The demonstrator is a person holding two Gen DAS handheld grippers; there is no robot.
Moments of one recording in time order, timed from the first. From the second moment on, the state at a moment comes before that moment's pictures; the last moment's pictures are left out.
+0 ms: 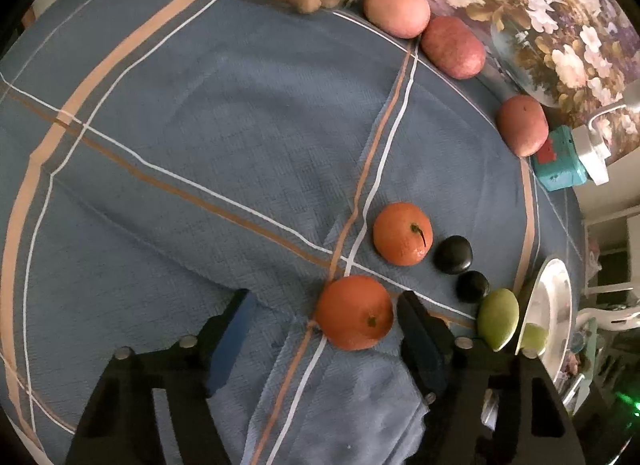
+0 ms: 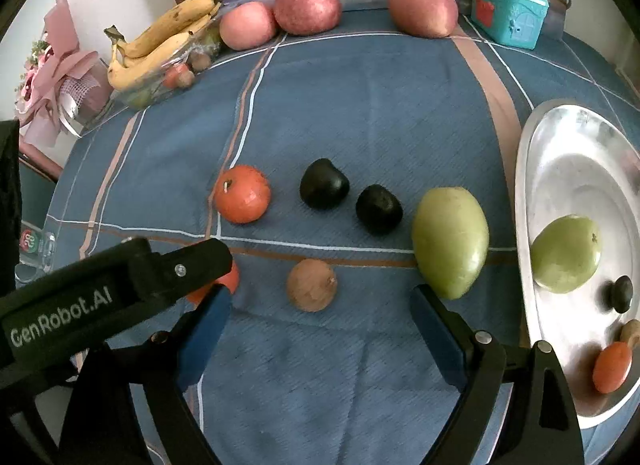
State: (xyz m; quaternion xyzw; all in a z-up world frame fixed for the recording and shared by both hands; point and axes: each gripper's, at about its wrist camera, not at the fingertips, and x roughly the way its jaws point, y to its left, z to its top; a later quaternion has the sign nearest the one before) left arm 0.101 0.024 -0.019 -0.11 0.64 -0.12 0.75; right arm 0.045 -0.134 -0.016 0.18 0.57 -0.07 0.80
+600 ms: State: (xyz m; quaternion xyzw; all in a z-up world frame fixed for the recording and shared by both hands) left arm 0.103 0.013 -0.022 -0.16 0.65 -0.16 0.73; right arm 0.047 -0.137 -0.017 0.21 0.57 -0.06 0.79
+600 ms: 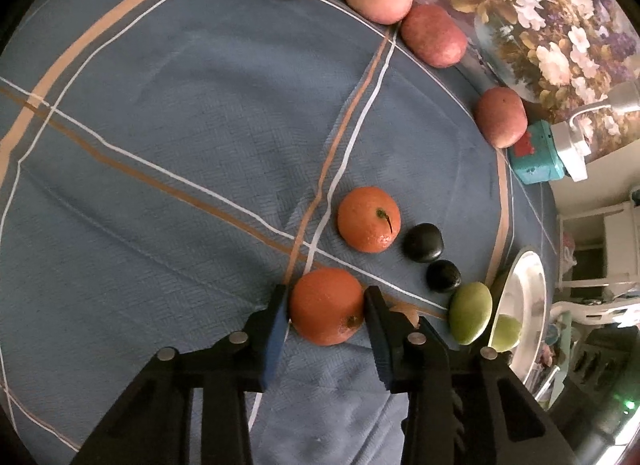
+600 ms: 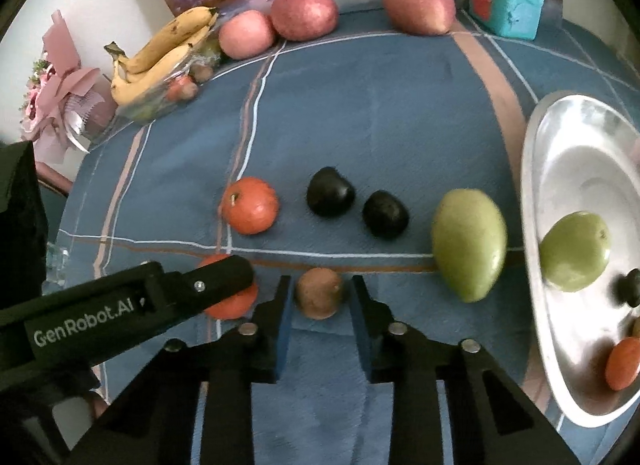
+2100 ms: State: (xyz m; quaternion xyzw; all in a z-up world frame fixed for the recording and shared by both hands) left arm 0.084 0.007 0.036 -0.17 0.59 -0.17 0.77; right arm 0.015 -0.170 0.051 0.19 0.49 -0.12 0.84
